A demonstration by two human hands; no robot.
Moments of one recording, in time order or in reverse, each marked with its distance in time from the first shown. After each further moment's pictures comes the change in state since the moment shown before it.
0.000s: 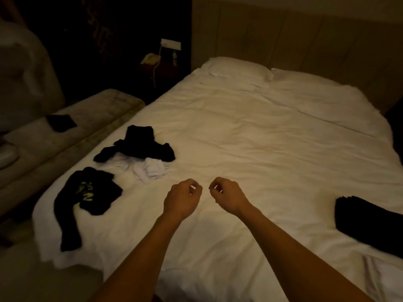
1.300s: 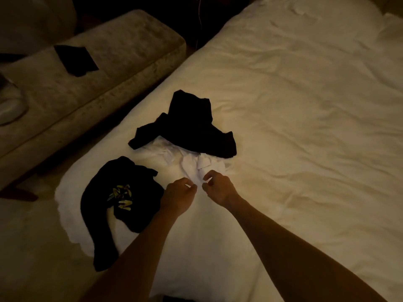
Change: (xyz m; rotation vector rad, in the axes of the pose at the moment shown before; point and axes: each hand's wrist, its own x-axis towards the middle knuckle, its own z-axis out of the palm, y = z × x) left_hand 0.233 -0.263 -0.092 -0.086 -0.135 -0.420; right_hand 0.285 -0.118 0.252 -0.049 -0.371 0.190
